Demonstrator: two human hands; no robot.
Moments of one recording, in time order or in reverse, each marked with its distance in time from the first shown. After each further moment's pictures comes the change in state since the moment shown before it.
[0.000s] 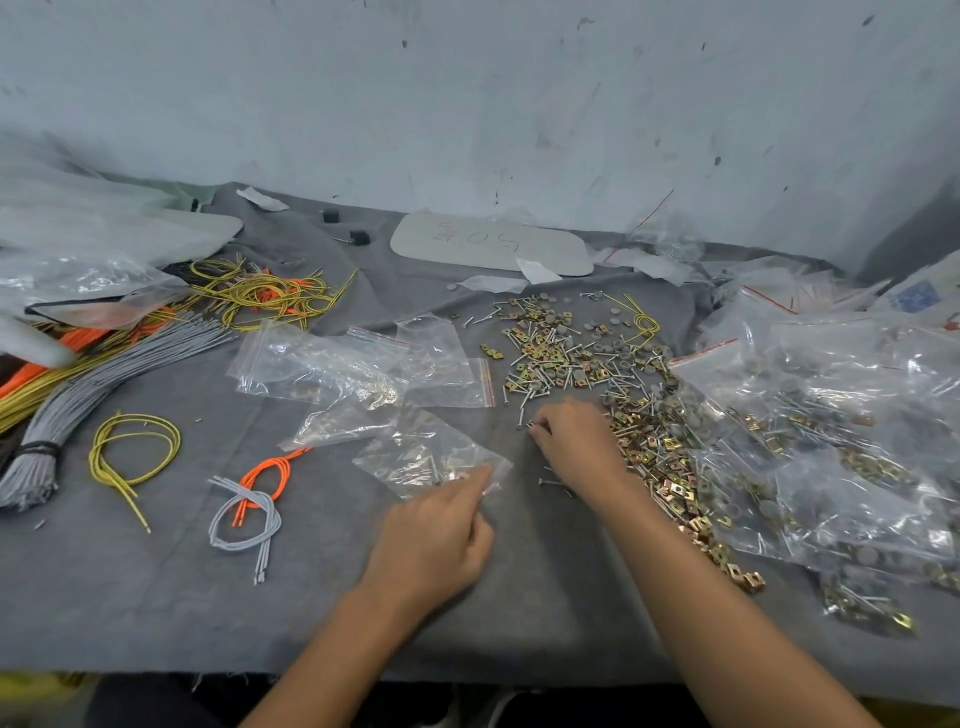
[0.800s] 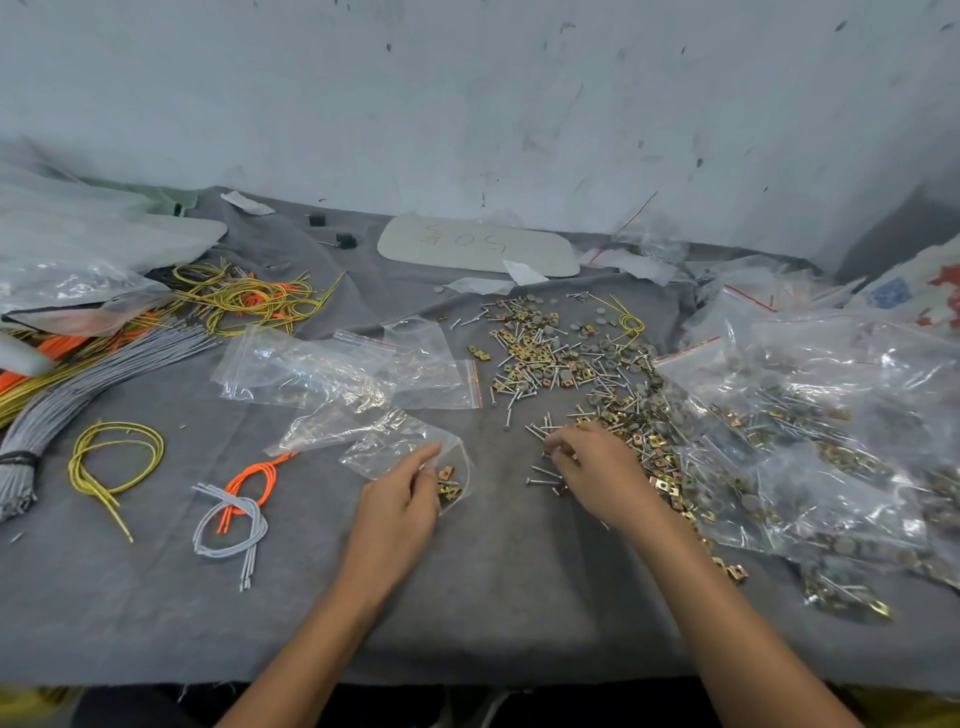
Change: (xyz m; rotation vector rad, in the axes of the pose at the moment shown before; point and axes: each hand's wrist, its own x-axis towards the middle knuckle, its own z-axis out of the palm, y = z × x) left_hand 0.012 -0.020 0.006 -0.645 0.101 -0.500; right_hand -0.040 0.039 -0.001 0.225 -0.008 -0.016
